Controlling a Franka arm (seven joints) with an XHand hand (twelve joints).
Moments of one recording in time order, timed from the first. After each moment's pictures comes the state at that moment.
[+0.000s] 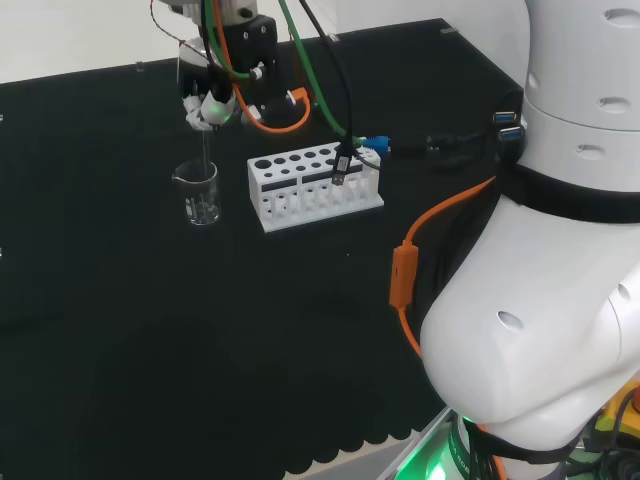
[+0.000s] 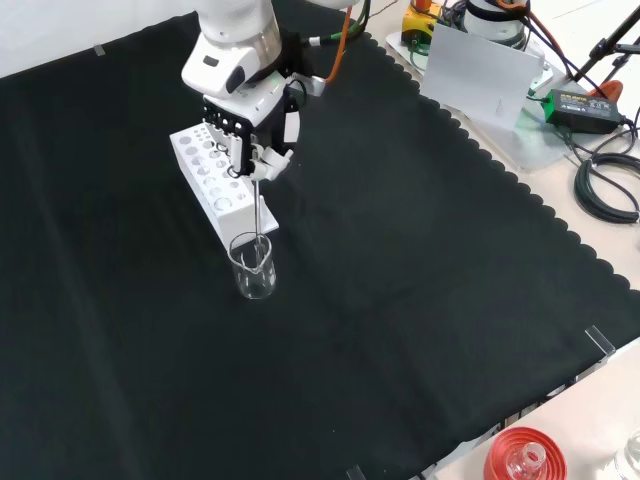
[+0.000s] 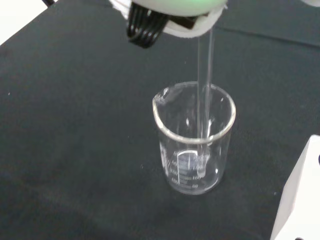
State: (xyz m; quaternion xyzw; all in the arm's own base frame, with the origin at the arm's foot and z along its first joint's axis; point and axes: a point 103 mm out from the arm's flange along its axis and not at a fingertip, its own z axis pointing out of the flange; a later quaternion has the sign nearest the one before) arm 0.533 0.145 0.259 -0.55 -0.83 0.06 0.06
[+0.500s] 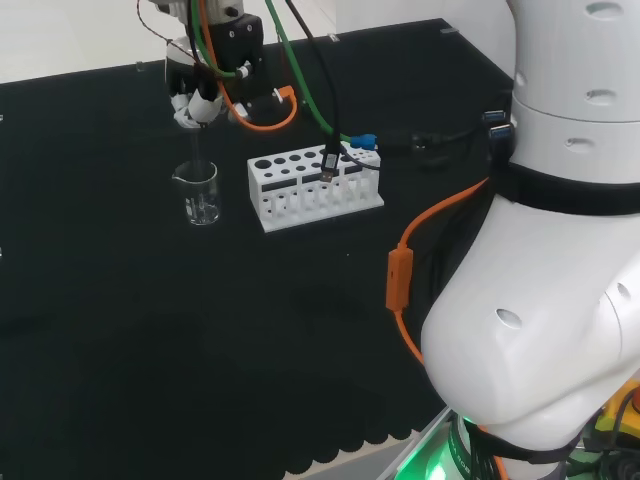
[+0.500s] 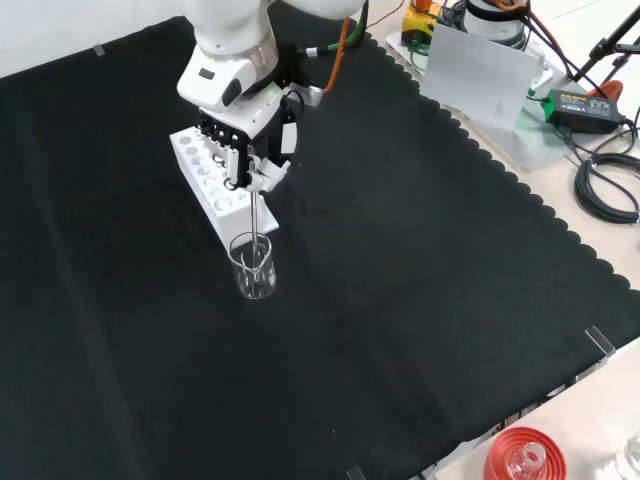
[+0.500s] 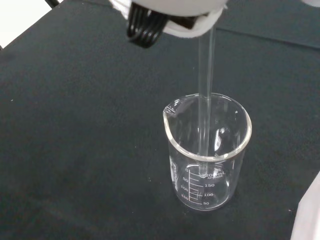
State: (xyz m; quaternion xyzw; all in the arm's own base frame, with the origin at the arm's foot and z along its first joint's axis) arm 0.549 0.161 0.259 -0.54 -0.84 0.05 0.06
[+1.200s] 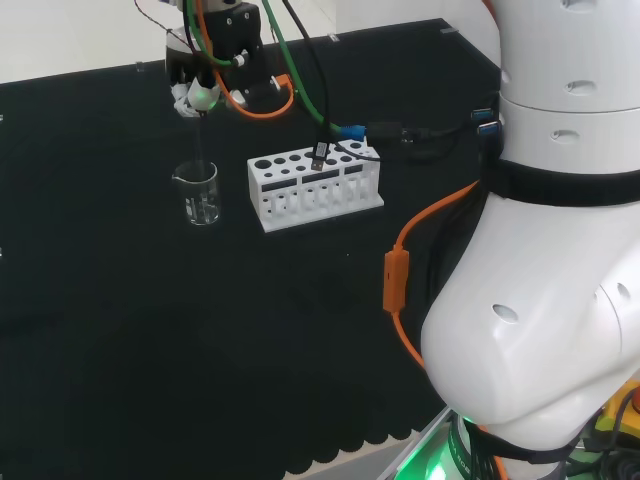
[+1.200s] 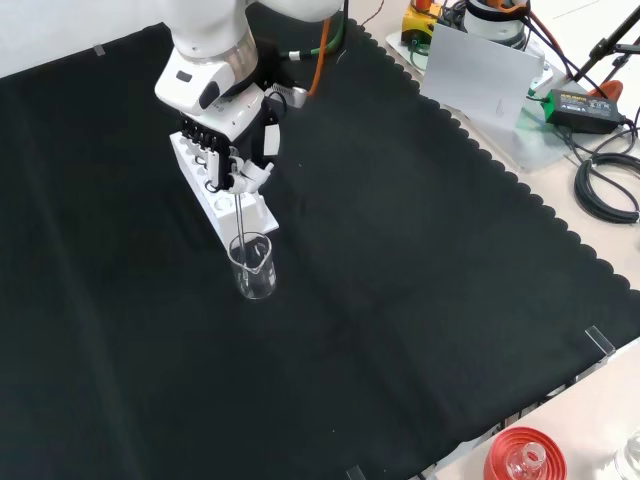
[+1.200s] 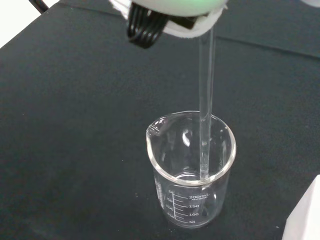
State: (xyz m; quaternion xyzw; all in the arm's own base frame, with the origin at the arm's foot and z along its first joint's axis) arm 0.571 0.155 0.265 -0.55 -0.83 0.06 0.07
